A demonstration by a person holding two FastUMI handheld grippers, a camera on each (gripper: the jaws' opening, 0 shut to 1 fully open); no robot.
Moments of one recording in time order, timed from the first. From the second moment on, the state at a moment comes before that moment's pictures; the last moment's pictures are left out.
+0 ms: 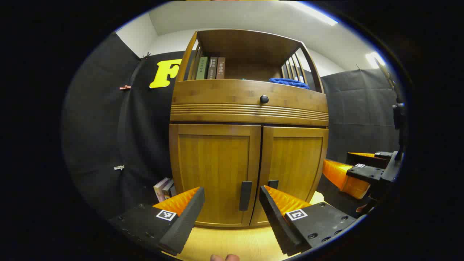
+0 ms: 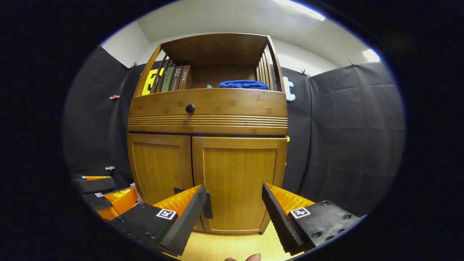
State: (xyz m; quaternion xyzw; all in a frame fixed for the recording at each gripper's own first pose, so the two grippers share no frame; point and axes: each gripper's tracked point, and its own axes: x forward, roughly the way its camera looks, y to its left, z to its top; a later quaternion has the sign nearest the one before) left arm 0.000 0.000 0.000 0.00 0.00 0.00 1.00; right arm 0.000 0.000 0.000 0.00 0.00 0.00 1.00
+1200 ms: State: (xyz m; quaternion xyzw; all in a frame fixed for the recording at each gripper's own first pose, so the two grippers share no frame) left arm -0.034 0.018 0.014 0.01 -0.03 0.02 1.00; right arm -0.016 0.037 0.002 0.00 -0.01 0.04 1.00
